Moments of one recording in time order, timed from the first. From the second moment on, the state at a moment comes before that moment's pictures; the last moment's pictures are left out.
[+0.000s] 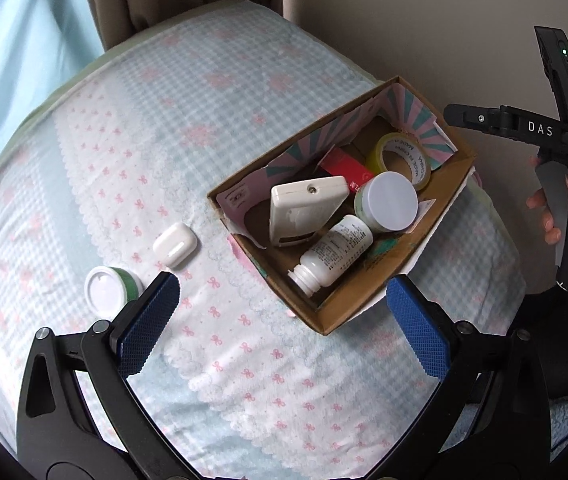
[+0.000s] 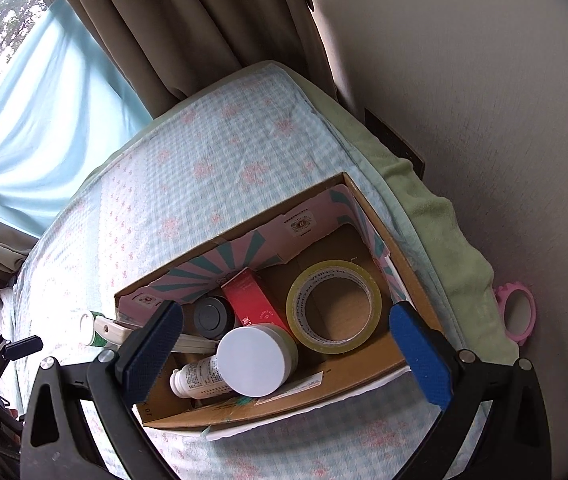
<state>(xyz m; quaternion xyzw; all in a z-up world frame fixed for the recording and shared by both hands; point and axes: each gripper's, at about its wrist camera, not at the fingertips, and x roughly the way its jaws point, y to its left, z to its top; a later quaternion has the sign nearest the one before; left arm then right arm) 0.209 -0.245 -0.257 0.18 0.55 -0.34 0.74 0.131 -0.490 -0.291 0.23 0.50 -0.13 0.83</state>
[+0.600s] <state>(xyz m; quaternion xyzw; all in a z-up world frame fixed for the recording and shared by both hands) 0.172 -0.094 -0.208 0.11 0.53 -0.29 0.79 0.099 -0.395 -0.220 0.16 0.48 -0.11 0.86</state>
